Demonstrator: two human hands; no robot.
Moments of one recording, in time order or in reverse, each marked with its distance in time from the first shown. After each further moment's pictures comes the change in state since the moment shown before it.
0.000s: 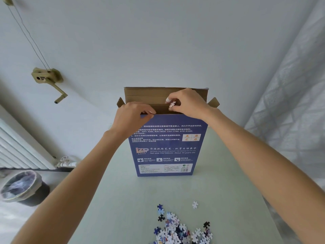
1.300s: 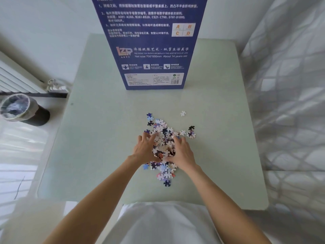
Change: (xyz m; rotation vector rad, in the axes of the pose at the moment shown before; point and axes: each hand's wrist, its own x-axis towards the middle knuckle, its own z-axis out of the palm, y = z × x) left_hand -0.329 0.086 0.180 -0.049 -1.001 -0.467; right_hand -0.362 -0.048 0.258 0.182 -0.524 0.691
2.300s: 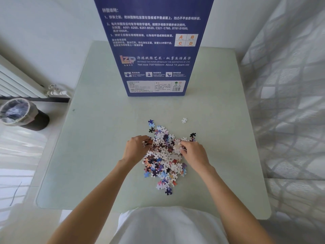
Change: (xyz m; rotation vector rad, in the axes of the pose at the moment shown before) left_hand 0.001 -0.025 -0.026 -0.266 0.352 -0.016; right_hand 0.007 0.017 -0.037 -0.015 0.205 -0.159
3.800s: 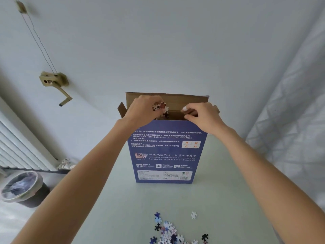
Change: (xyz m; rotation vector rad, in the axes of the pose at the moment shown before) left_hand 0.166 0.183 -0.312 0.161 0.457 0.493; right_hand 0.198 -0.142 -0.312 0.061 0.393 -0.399
